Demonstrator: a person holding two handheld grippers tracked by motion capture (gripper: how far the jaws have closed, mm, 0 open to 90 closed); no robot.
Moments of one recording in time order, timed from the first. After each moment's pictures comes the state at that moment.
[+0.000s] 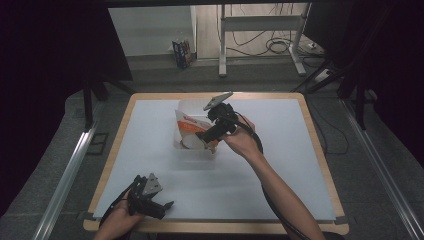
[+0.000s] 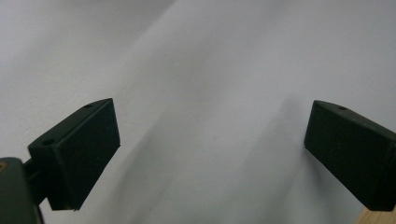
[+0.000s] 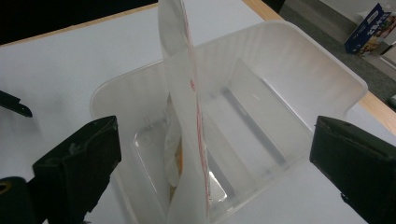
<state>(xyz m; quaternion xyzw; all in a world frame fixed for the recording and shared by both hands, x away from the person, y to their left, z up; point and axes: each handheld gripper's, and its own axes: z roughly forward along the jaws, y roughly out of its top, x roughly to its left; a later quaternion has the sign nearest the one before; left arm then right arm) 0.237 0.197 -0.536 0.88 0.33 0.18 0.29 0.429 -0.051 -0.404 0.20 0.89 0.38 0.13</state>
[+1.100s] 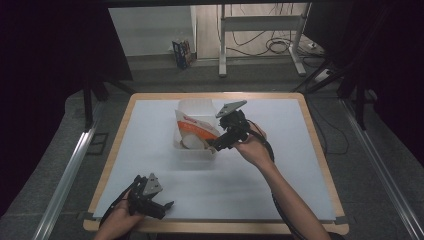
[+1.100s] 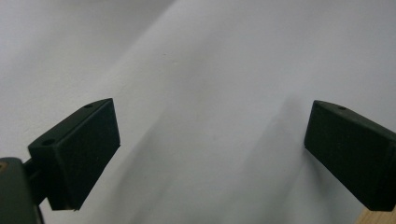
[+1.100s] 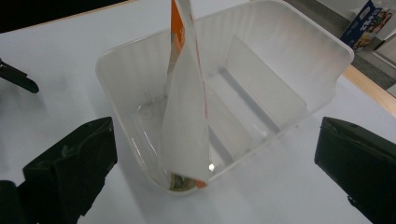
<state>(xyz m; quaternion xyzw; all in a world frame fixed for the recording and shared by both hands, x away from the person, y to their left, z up) 0.238 0.197 -0.536 0.88 0.33 0.18 0.29 0.411 -0.084 -0.412 0.21 0.89 0.38 0.14</state>
